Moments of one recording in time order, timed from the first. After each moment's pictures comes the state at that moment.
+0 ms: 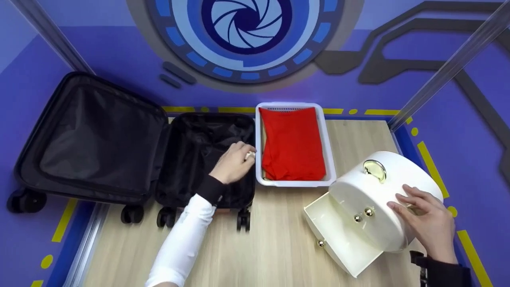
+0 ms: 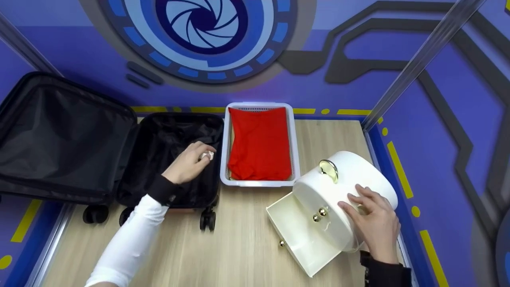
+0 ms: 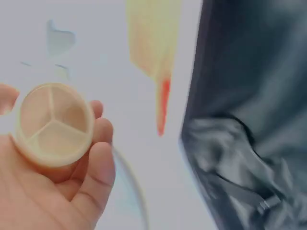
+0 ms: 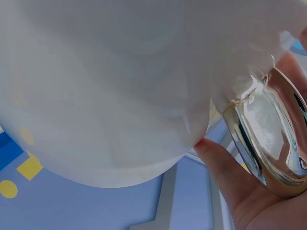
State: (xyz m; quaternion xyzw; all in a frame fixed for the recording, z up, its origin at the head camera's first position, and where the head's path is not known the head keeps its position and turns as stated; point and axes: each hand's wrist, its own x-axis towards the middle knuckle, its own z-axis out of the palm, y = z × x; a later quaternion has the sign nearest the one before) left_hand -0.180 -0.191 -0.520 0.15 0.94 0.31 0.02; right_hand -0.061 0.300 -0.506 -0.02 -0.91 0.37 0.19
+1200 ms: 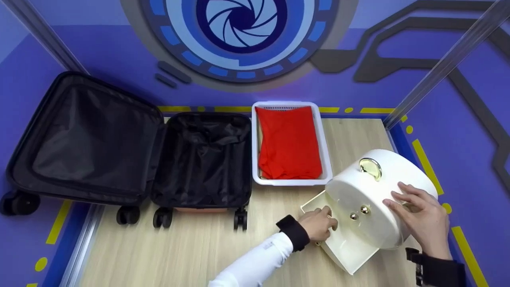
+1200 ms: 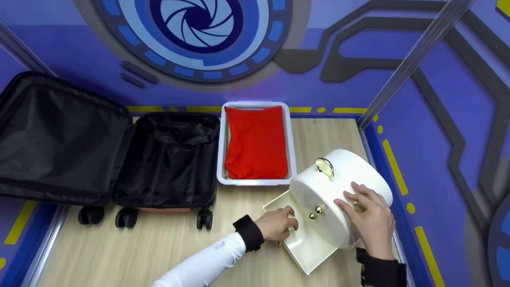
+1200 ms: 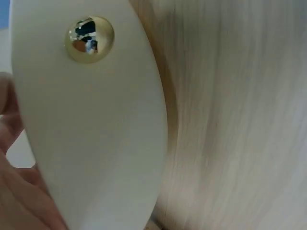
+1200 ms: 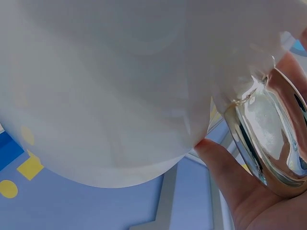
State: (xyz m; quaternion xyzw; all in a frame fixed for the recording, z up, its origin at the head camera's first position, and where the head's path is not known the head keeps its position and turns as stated) left_hand -0.076 0.050 -0.634 0.36 0.92 0.11 0.12; right_hand -0.061 0.301 -0.505 0.00 -0.91 0.35 0.19
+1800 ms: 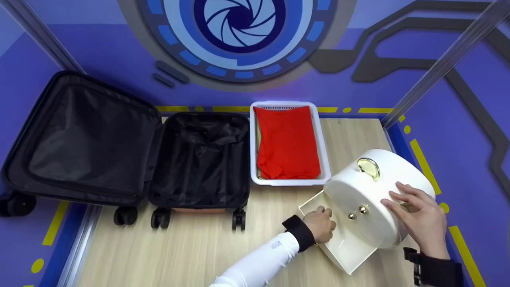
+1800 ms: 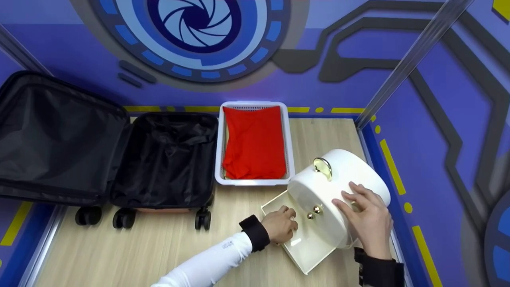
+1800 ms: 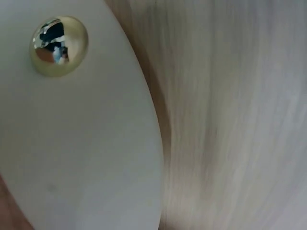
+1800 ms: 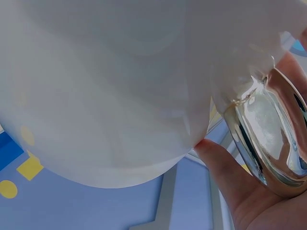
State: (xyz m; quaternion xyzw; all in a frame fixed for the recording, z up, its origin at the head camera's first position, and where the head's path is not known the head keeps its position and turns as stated) left_hand -0.077 0.071 -0.645 0.37 0.92 0.01 0.11; right_hand -0.060 0.302 -0.505 0.02 -0.91 0.35 0.21
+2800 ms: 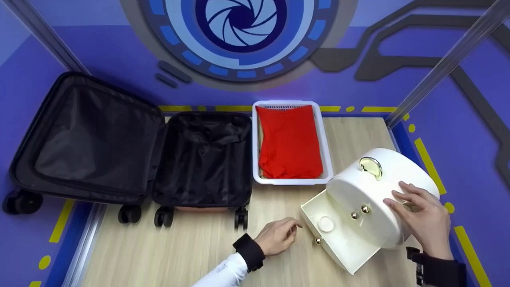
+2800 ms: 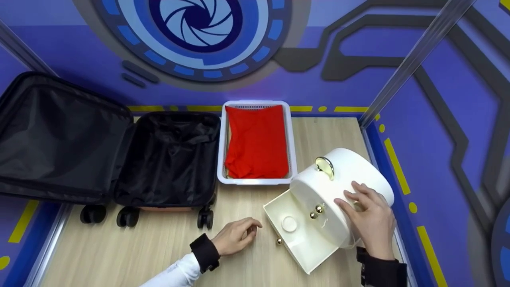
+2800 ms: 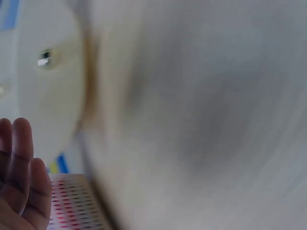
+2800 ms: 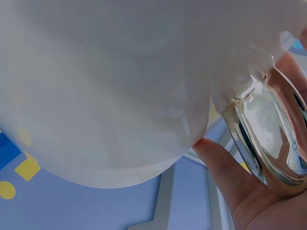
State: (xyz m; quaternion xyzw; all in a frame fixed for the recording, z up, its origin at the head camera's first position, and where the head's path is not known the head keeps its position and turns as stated) left_hand -0.032 -0.063 -0.660 0.33 0.87 0.36 0.00; right_hand -0.062 0.302 -0.508 0.02 -0.91 0.35 0.21
